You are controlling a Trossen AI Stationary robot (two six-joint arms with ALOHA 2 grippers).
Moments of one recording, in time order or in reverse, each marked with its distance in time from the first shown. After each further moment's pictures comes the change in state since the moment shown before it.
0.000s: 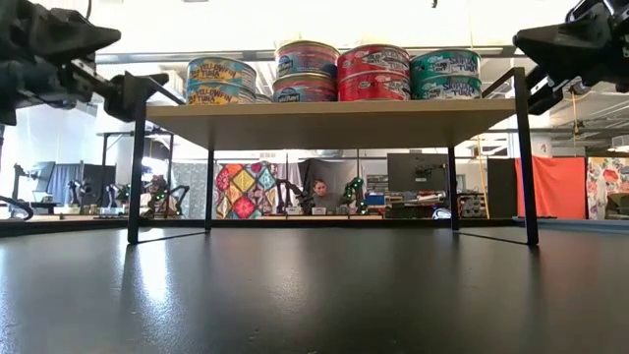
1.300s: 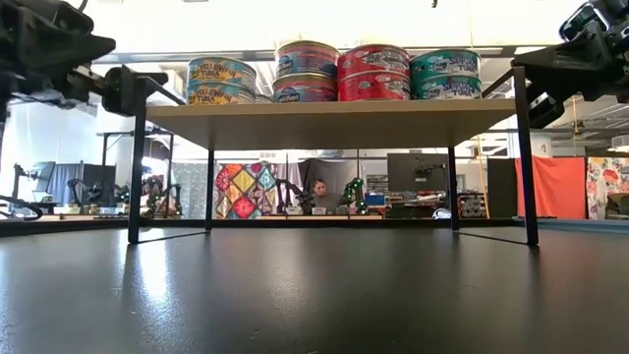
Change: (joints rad) left arm -0.270 0.086 0.011 -0.022 -0.248 0.210; right arm 0.000 0.019 -0.001 -0.099 -0.001 -0.004
